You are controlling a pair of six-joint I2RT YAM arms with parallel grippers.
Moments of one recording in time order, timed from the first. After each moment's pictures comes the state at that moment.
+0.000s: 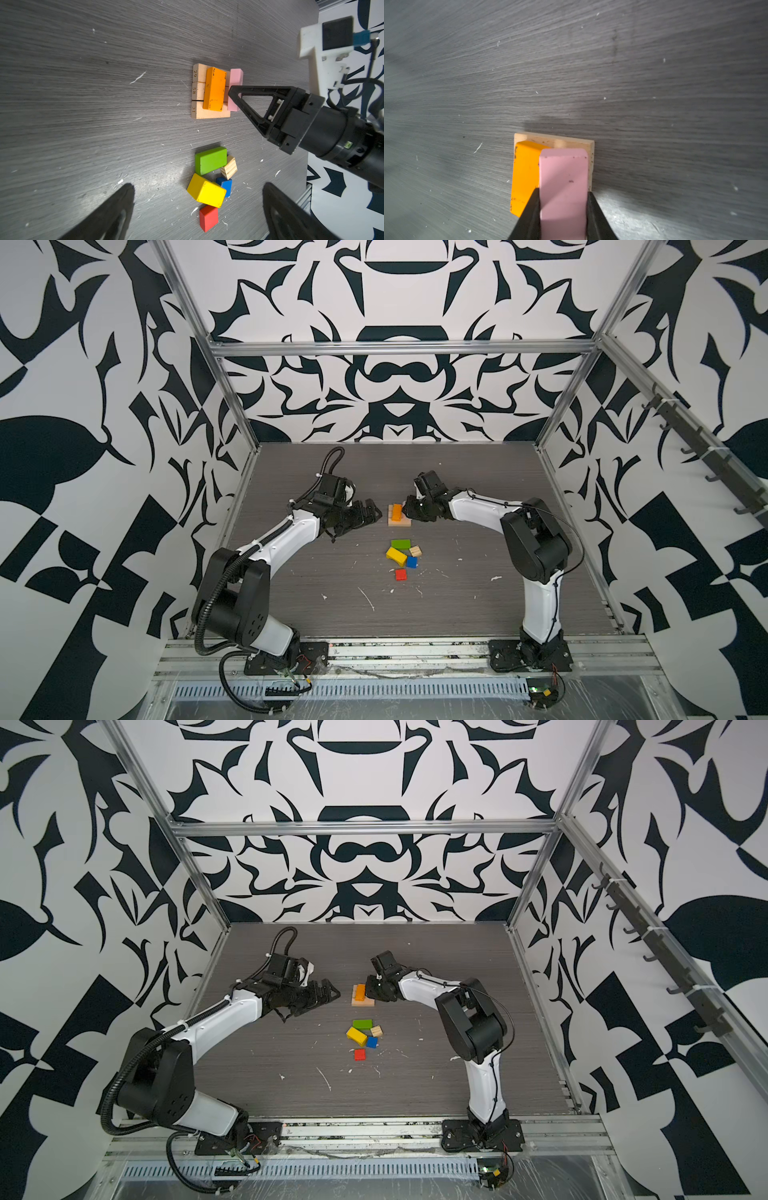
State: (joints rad) left arm -0.39 1.51 0.98 -0.40 0.40 -0.60; right arm 0.57 2.00 1.34 -0.28 -0.14 0.68
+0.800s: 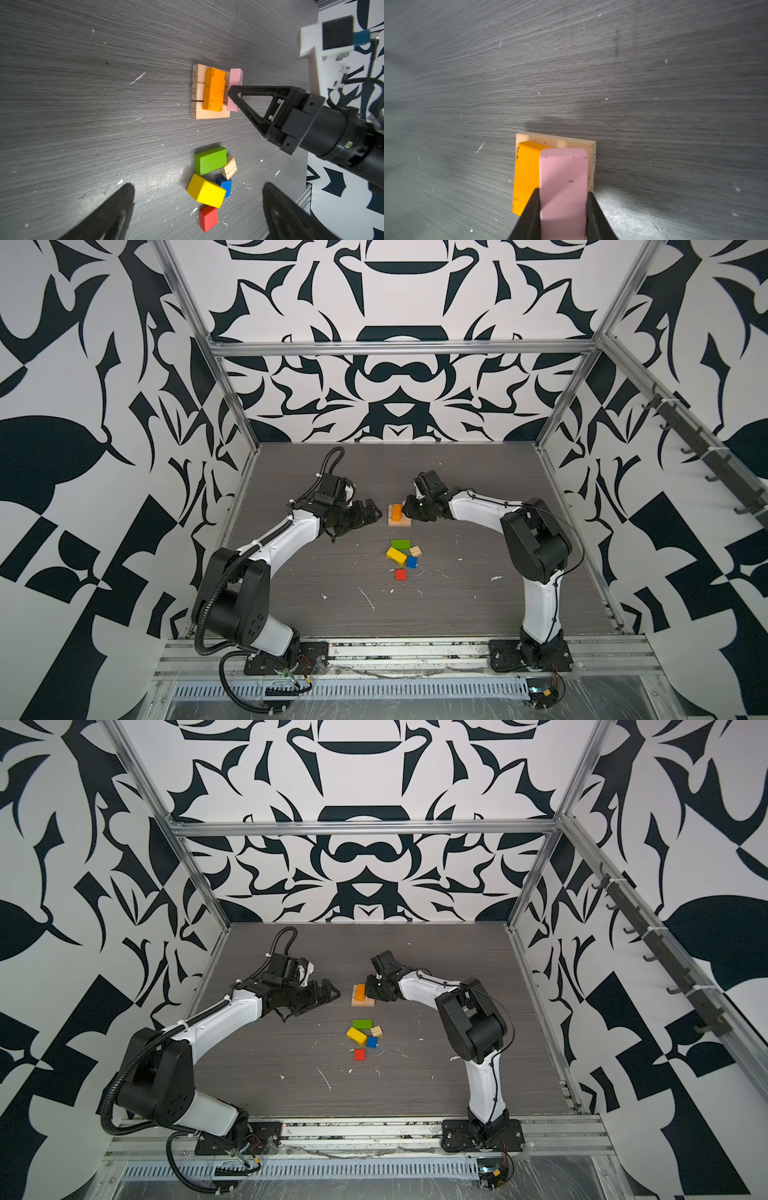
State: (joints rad) left arm -0.39 1.51 0.98 -0.40 0.40 -0.60; right arm 0.57 2.00 1.34 -0.28 -0.15 0.68
